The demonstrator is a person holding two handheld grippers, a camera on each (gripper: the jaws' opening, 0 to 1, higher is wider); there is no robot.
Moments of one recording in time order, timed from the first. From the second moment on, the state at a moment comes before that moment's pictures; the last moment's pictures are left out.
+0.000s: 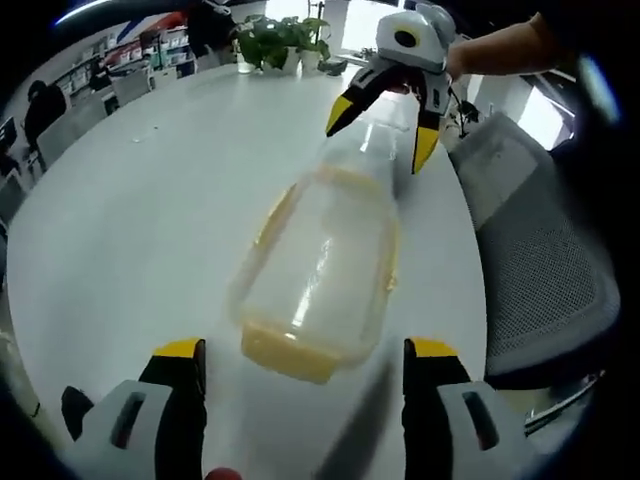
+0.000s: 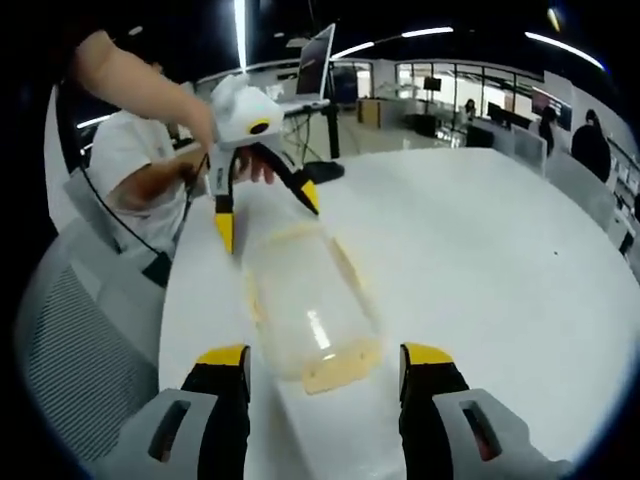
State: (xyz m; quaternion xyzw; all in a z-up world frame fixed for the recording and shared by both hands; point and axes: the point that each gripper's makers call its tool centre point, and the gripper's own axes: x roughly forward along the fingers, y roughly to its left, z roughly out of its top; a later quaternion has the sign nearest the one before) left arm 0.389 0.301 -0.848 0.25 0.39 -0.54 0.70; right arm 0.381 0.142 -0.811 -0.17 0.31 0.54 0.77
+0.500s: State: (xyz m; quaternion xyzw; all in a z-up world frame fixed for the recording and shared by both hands) left arm 0.390 0.307 -0.854 0.32 0.39 -0.57 0.65; right arm 0.380 0.139 -0.820 -0.19 0.33 0.55 0.75
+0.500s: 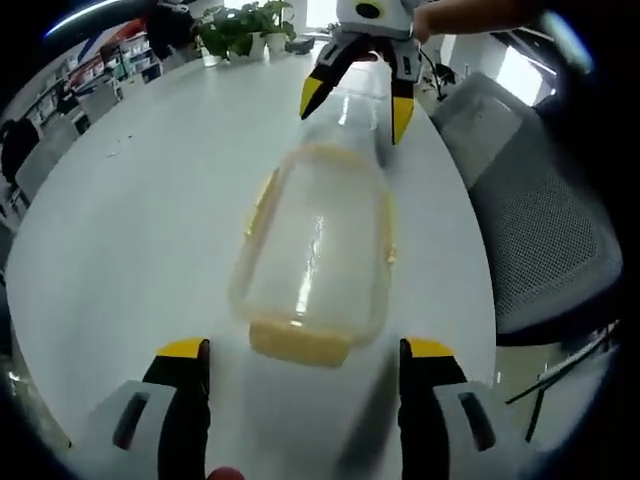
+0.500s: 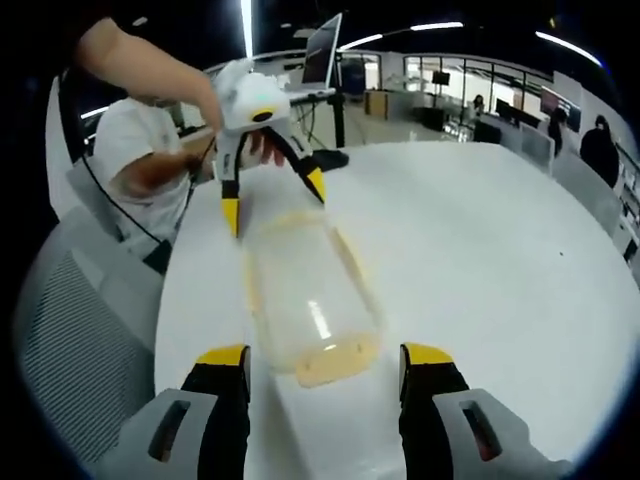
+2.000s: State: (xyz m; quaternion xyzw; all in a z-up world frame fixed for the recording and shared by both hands) left arm 0.391 0.304 -0.863 0.39 0.38 -0.59 0.60; right arm 0.381 0.144 -0.852 -0.29 0.36 0.59 0.66
